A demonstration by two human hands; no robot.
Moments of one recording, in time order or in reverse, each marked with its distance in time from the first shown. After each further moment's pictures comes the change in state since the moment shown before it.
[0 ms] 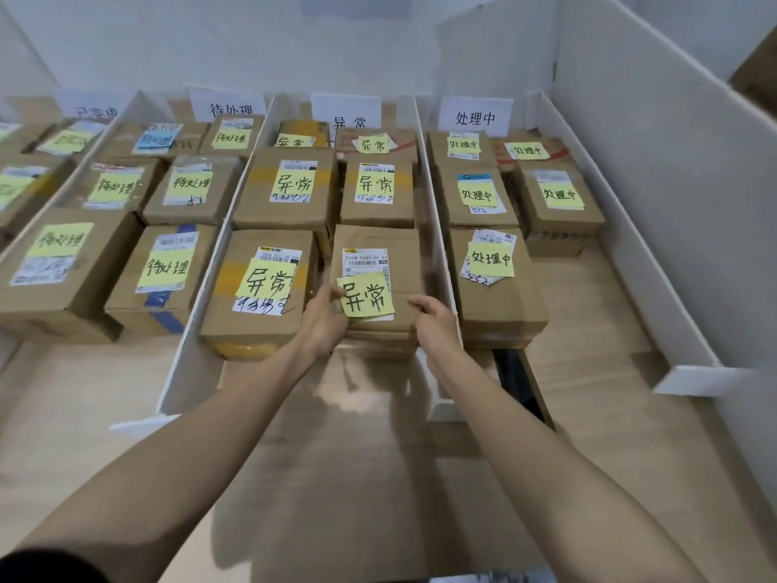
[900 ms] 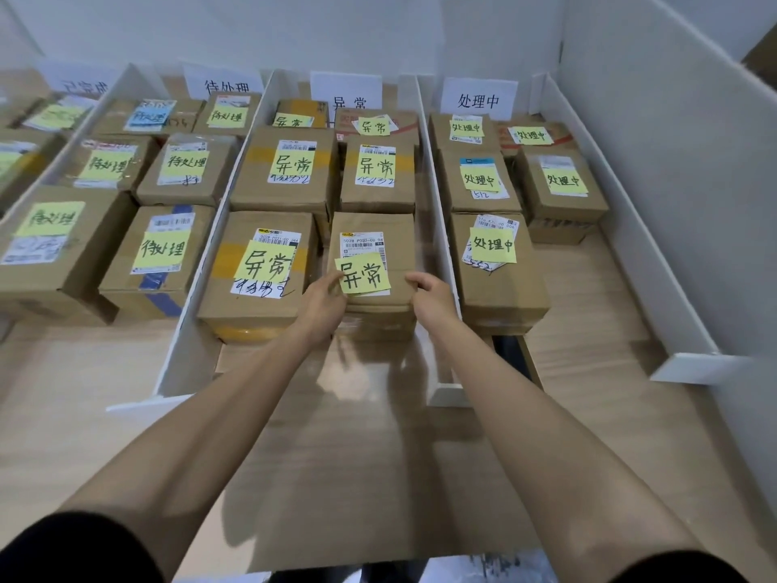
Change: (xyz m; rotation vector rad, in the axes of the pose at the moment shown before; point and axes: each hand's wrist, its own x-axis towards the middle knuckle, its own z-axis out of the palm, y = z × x) left_hand 0.010 -0.016 0.005 -0.016 -0.015 0.077; right_hand 0.004 -0.014 0.000 -0.194 -0.048 -0.043
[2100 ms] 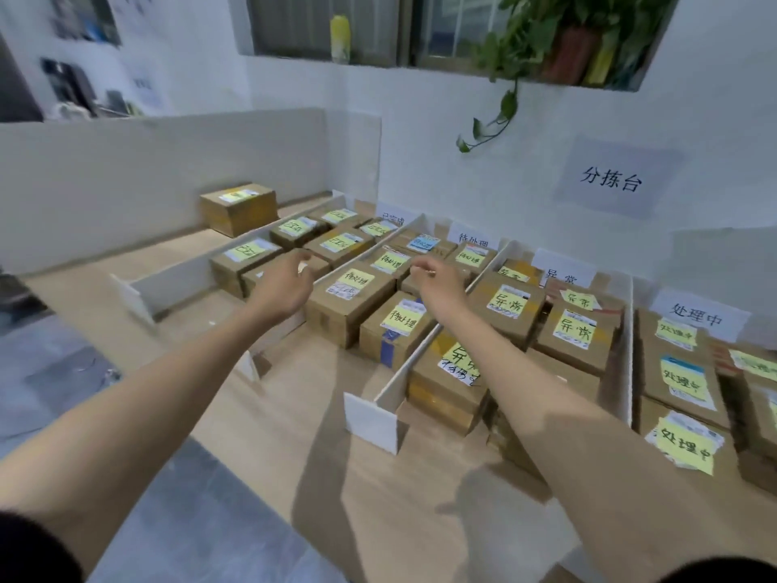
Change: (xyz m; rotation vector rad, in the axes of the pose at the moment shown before) left_hand -0.192 -0.011 -0.320 0.349 0.775 0.002; right_hand -0.153 -0.189 0.176 -0.297 -0.479 -0.832
